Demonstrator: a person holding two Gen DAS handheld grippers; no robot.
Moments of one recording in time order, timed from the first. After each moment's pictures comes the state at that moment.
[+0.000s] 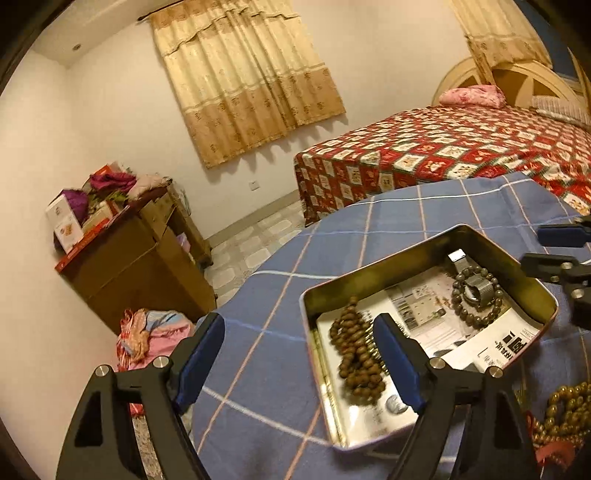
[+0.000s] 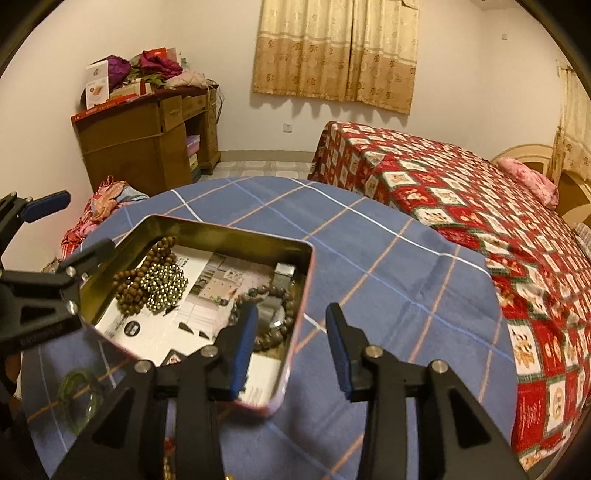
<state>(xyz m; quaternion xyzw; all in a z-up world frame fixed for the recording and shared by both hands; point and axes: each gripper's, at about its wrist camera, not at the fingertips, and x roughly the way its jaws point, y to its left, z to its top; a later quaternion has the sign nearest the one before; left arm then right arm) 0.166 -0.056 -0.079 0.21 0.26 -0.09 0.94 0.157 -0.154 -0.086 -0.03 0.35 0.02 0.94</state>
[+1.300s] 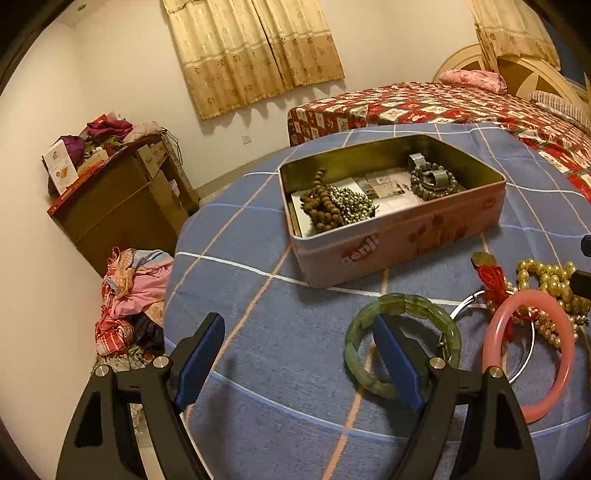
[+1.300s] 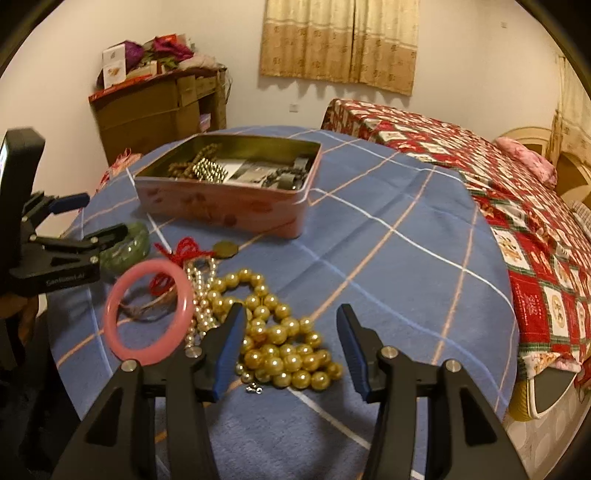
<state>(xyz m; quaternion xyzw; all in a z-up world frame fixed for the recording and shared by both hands) 0.082 -0.033 -0.142 0.18 0.34 -0.09 0.92 0.042 -0.152 -0.131 -0.04 0.38 0.03 0.92</state>
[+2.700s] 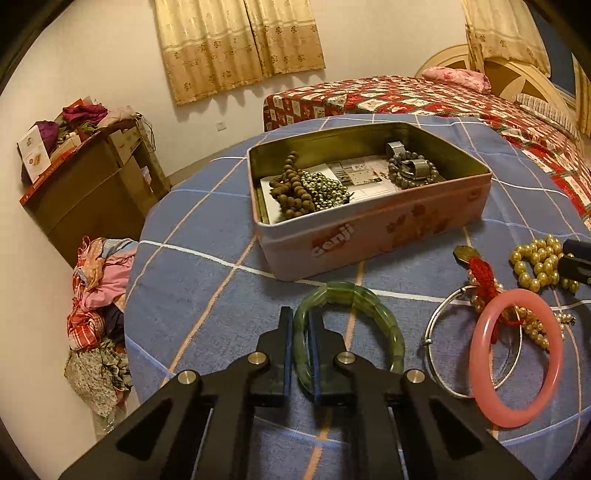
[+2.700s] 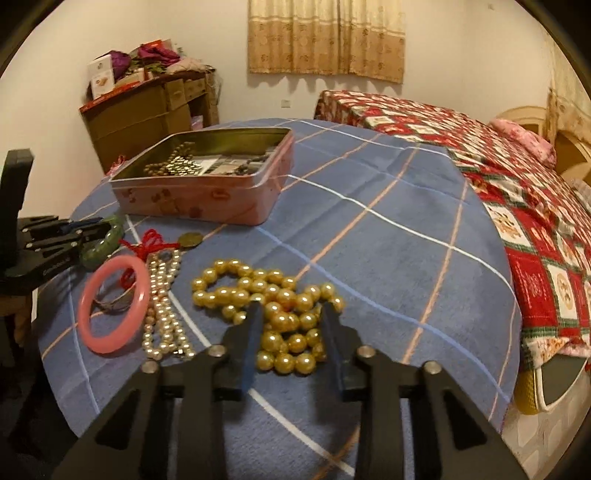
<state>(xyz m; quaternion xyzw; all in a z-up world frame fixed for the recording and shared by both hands) 0.091 -0.034 -0.151 0.15 0.37 -0.14 0.91 0.042 -0.184 -0.139 -0.01 0.38 0.04 0.92</state>
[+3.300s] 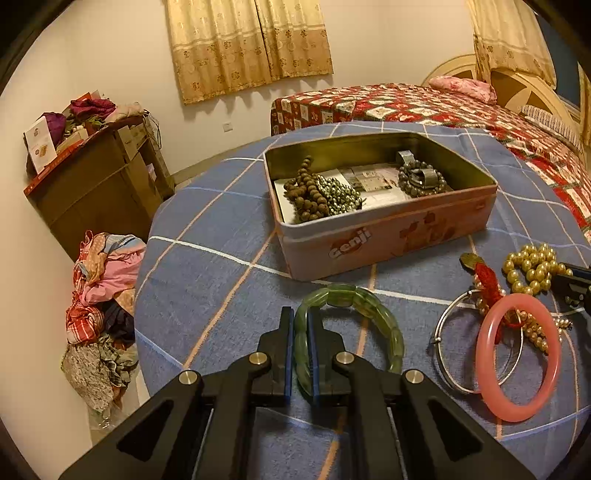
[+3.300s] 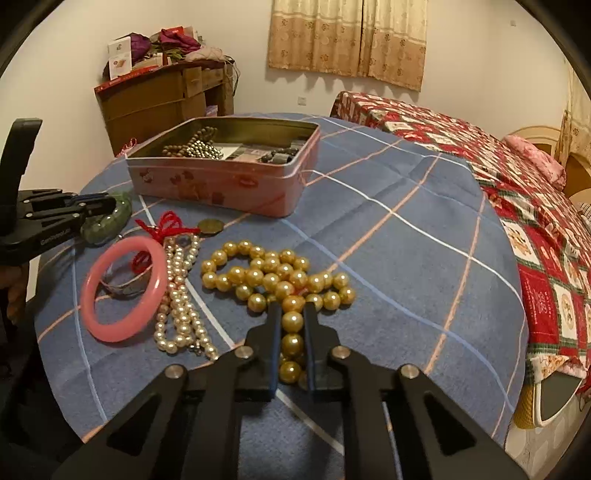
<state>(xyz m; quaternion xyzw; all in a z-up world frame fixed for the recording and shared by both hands) 0.089 -0.021 -0.145 0.13 0.36 -0.14 0.91 0.041 -0.168 -0.145 -0.04 0.39 0.05 0.92</state>
